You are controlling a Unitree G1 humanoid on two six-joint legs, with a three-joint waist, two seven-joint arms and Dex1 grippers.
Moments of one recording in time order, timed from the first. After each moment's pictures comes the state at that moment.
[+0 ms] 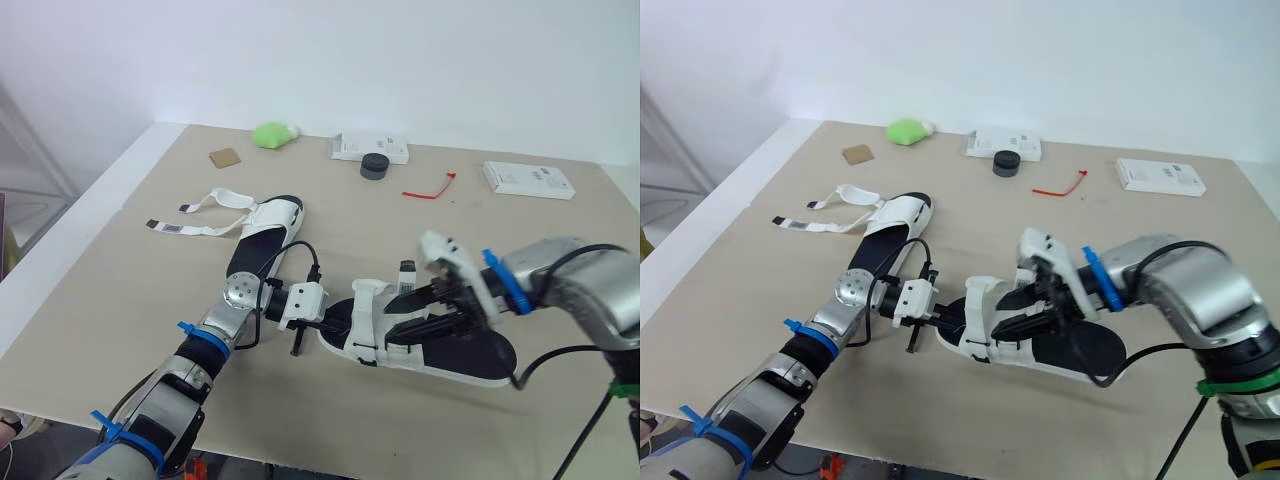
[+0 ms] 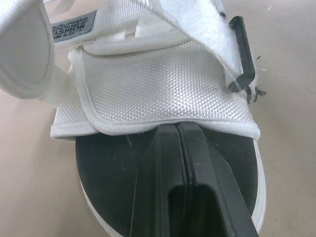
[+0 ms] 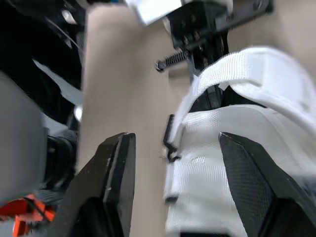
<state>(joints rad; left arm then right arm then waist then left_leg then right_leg) -0.67 0.22 -0.39 0.69 -0.12 -0.46 -1.36 -0.59 -1.09 0.09 -0.37 0.75 1.11 1.28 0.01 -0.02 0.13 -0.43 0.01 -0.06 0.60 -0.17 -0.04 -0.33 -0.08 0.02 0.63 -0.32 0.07</state>
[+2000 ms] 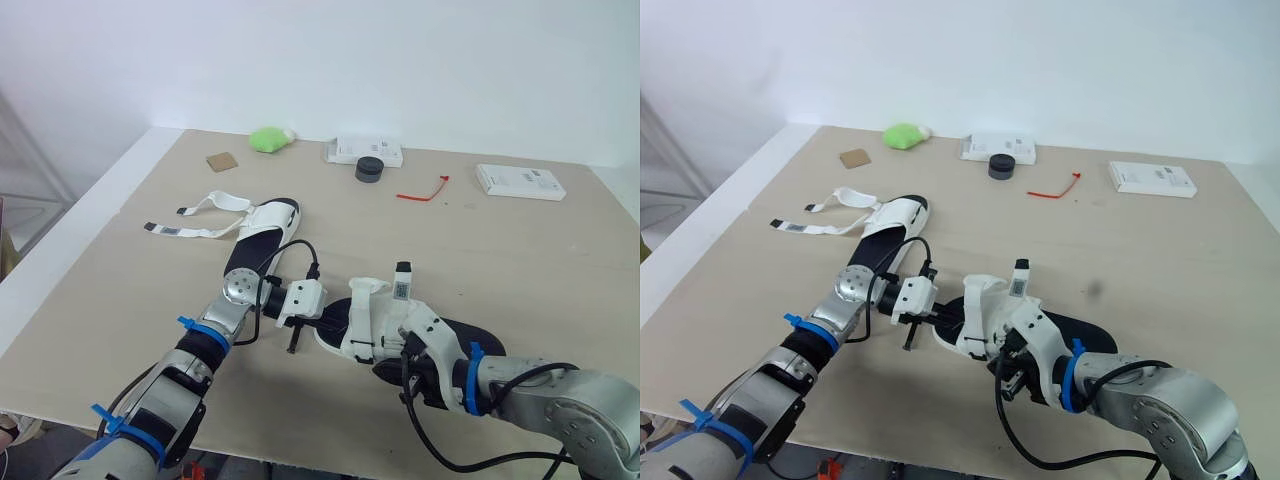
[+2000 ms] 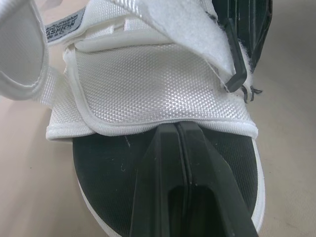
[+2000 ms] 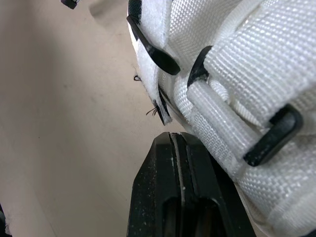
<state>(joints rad) -0.71 0.22 -0.39 0.75 -0.12 -0.46 -1.38 -0.07 -0.71 -0.06 -0.78 0.86 1.38 0.35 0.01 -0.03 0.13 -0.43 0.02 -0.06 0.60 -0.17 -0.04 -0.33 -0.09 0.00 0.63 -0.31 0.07</state>
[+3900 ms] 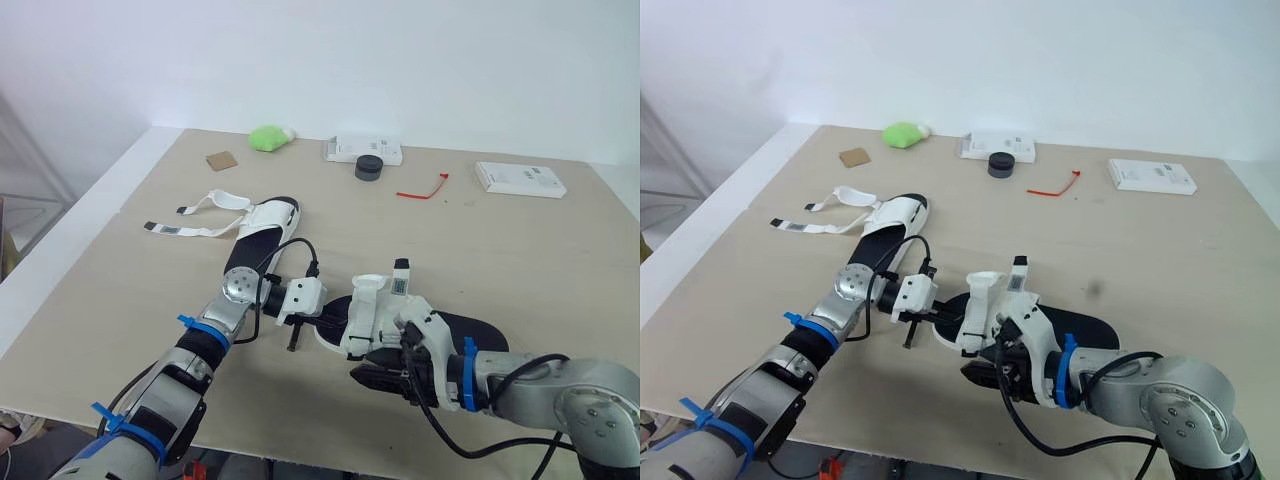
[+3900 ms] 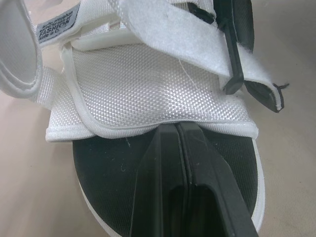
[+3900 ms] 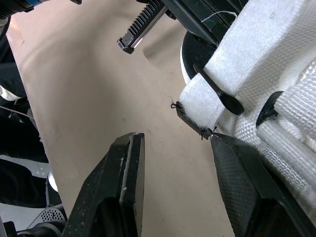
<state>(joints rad) -0.72 0.22 -0.39 0.77 -0.12 -0.46 -1.38 -0.12 -0.71 -0.09 -0.72 1.23 1.35 0.15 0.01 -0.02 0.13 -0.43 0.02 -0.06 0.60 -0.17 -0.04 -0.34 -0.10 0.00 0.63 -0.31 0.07</state>
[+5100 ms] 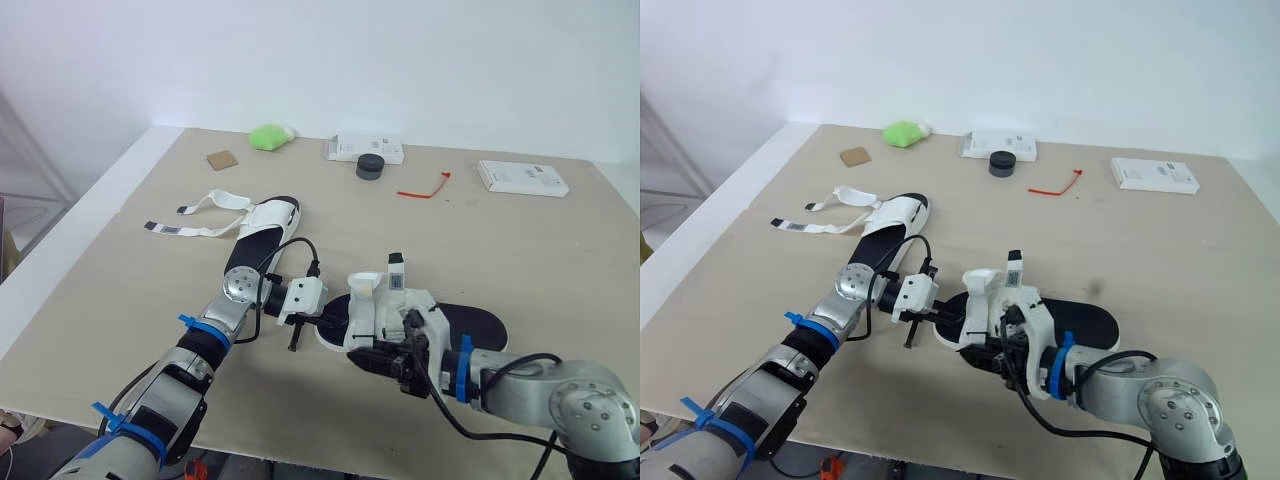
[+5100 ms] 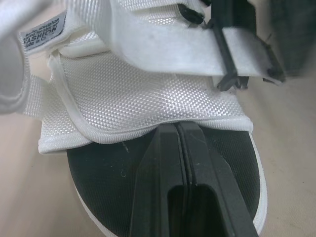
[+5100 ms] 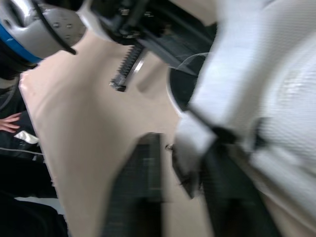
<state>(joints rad) -0.72 0.22 -0.39 0.76 -0.12 -0.46 -1.39 -0.09 -0.69 -0.10 -0.62 1.44 1.25 -0.02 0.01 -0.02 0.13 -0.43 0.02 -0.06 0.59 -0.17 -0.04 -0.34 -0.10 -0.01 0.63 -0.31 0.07</state>
